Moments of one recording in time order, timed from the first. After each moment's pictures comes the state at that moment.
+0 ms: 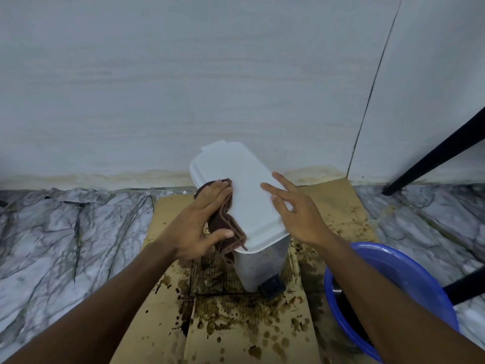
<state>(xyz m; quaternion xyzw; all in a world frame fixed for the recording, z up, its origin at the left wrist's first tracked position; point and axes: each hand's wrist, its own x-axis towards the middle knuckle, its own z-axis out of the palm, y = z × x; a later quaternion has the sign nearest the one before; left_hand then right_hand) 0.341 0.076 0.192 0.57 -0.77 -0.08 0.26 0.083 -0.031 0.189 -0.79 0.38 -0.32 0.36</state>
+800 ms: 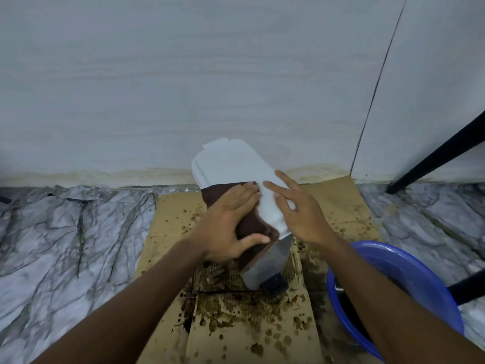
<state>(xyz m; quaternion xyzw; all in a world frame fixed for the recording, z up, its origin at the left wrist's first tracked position) 0.288 0.066 0.202 0.55 -0.80 -0.01 0.24 0.084 -0.028 0.191 -0.80 0.37 -0.33 0.33</state>
